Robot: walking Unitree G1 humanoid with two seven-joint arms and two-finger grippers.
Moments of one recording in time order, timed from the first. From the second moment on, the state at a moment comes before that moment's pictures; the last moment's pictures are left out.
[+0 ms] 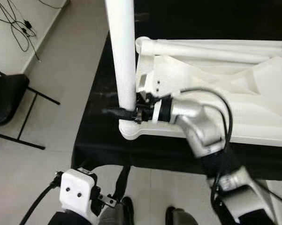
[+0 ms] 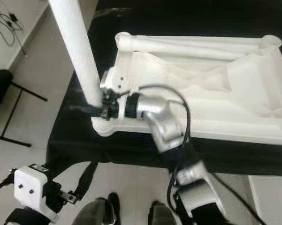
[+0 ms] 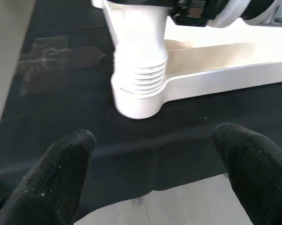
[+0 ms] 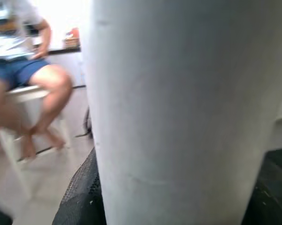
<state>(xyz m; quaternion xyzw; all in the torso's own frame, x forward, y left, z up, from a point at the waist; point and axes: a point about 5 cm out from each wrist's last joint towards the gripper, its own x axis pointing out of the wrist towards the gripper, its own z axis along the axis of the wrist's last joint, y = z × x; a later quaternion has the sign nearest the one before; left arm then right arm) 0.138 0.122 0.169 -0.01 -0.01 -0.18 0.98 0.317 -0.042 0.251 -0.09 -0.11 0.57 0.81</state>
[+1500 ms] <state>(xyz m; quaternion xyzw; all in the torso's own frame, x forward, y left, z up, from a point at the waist) 0.206 0.190 0.292 0.06 -0.25 -0.10 0.96 0.325 -0.019 0.256 -0.16 -0.13 0.36 0.91</state>
